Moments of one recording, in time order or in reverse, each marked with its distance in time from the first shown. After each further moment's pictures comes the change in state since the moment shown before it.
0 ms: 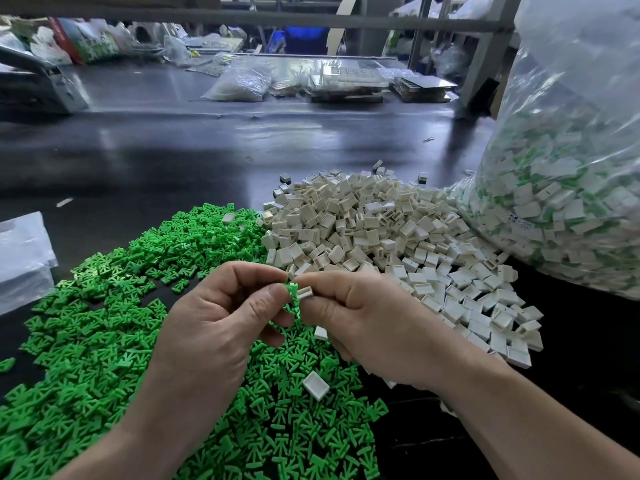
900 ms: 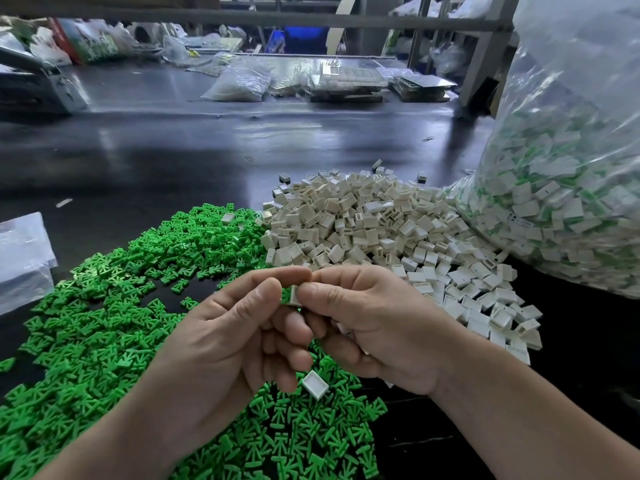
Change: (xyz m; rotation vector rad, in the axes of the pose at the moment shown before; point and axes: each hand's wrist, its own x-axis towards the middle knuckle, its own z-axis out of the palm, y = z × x) left_hand 0.001 0.003 -0.004 -0.534 -0.342 -0.300; right_hand -0.003 -0.008 0.001 0.642 -0.085 0.182
